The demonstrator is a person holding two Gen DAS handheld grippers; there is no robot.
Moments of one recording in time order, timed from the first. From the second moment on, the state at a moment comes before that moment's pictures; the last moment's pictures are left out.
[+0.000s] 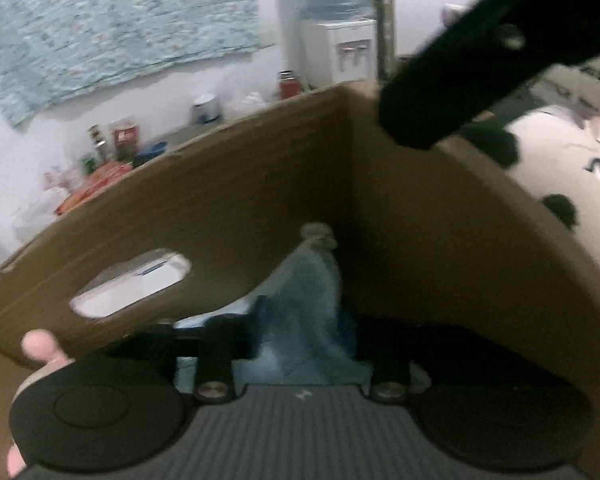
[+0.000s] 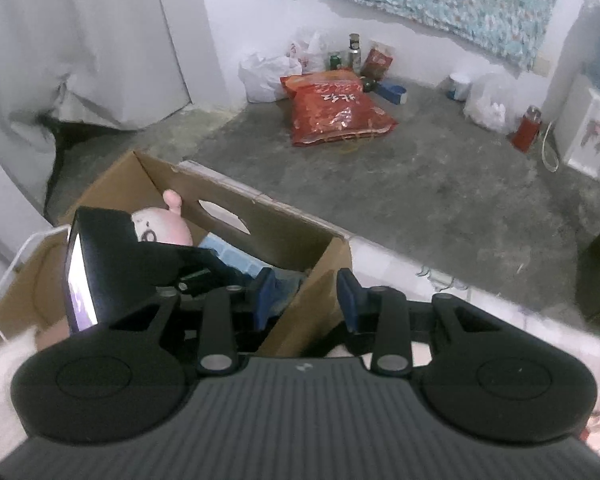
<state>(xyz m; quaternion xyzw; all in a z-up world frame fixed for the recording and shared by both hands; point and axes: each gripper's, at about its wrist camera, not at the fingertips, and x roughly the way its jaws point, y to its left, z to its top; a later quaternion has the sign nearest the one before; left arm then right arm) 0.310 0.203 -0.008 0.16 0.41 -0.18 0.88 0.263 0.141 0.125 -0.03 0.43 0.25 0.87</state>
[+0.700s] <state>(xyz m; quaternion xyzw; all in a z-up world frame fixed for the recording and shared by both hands) 0.310 0.235 -0.003 0.03 0.42 -0.20 0.88 0.239 0.147 0.143 -0.03 0.42 0.28 0.87</state>
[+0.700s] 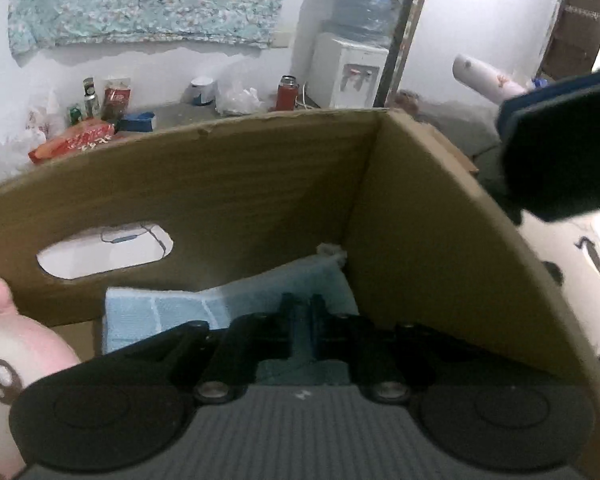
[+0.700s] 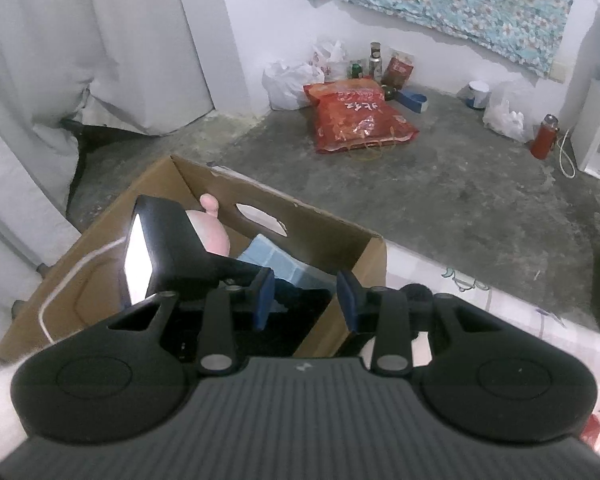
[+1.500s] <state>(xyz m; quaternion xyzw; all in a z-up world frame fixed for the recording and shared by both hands) 0.287 0.309 0.030 -0.08 0.45 -0.07 0.89 0.166 0.099 0.166 0.03 0.40 0.28 0.87</state>
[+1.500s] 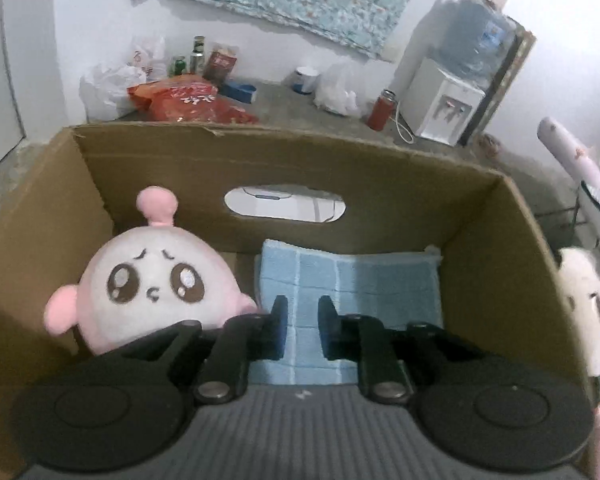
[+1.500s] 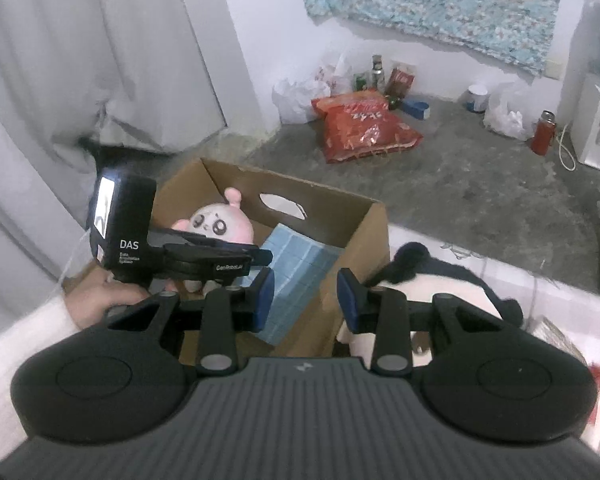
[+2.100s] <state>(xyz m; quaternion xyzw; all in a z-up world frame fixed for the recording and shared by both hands) 0.057 0.224 0.163 0.03 0.31 -0.03 0.95 -0.041 -0.082 0.157 0.17 0.27 0.24 0.92</state>
